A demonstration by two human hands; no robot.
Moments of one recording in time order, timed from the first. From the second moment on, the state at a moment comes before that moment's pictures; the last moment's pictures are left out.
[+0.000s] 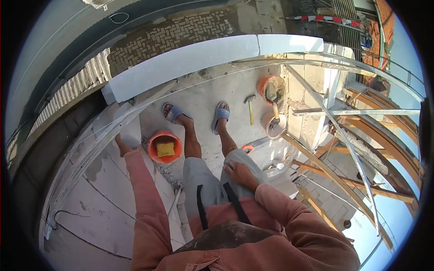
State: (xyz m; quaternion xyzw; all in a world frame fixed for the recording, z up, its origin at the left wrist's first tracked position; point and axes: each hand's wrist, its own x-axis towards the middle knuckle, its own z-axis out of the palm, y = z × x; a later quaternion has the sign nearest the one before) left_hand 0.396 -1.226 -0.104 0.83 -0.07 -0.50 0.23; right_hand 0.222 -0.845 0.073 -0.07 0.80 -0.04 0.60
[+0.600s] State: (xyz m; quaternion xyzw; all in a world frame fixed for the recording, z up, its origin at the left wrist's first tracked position) left_hand 0.325 -0.967 -0.035 0.65 -0.22 -0.72 -0.06; right_hand 0.250 -0.767 -0.005 0.25 0.66 -0.45 0.55
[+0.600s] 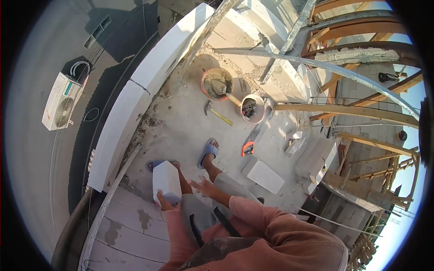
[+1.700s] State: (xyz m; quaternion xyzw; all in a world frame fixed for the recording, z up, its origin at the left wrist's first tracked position) left_hand 0.098 -0.815 0.072 -0.03 -0.73 -0.12 -0.67; right_hand 0.276 -0.470 -0.047 0.68 0.03 -0.73 -0.06
